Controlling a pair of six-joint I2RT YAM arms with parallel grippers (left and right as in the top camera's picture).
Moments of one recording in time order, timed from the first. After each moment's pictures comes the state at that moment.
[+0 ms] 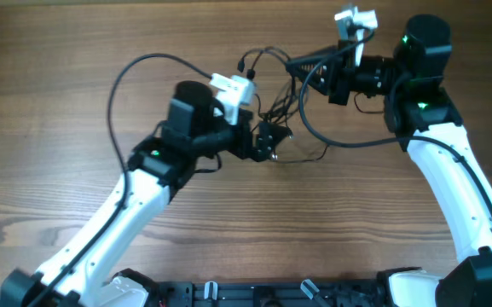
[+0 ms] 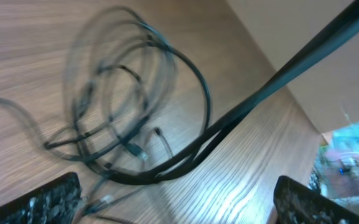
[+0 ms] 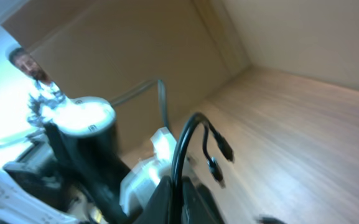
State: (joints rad) left arm -0.49 1.36 0.95 -0.18 0.55 -0.31; right arm 0.14 1.49 1.19 0.16 -1.23 0.43
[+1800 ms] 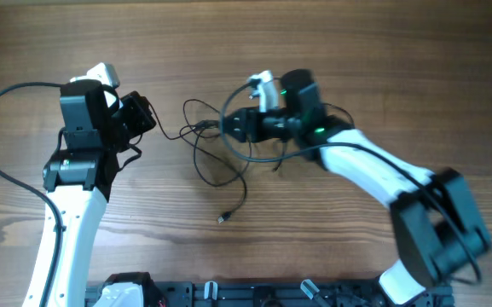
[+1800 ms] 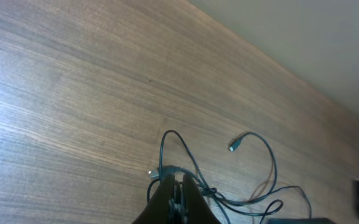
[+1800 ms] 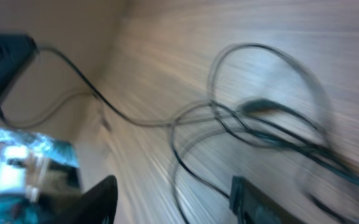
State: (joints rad) left arm 0.03 1.20 0.95 -0.45 0.19 -0.48; right arm 0.53 1.79 1.03 0.15 -0.70 0.60
